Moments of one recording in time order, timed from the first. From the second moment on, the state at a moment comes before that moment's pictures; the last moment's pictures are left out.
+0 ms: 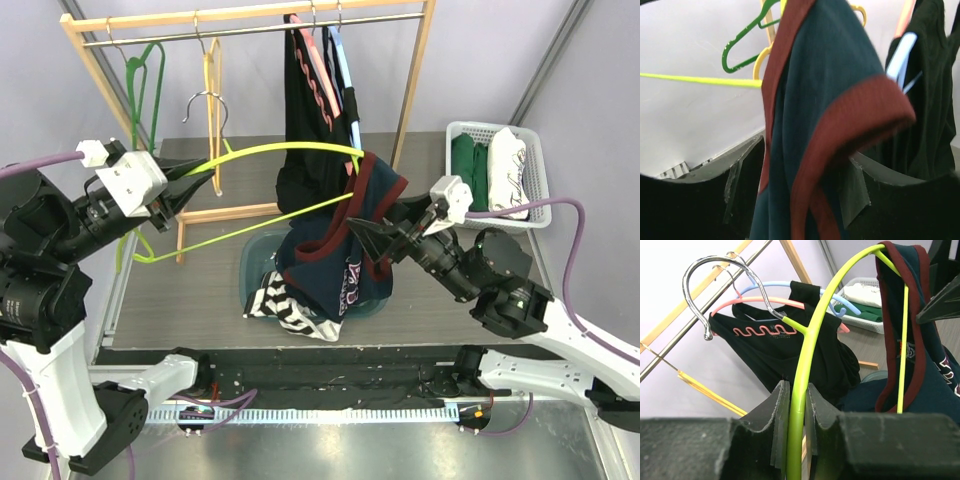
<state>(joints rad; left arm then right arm) -0.22 1.09 2.08 -0.95 0.69 0.45 1.08 0.83 1.07 0.04 0.24 0.07</state>
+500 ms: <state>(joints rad) -0.22 1.09 2.08 -0.95 0.69 0.46 1.08 0.74 1.05 -0.03 0.31 0.10</state>
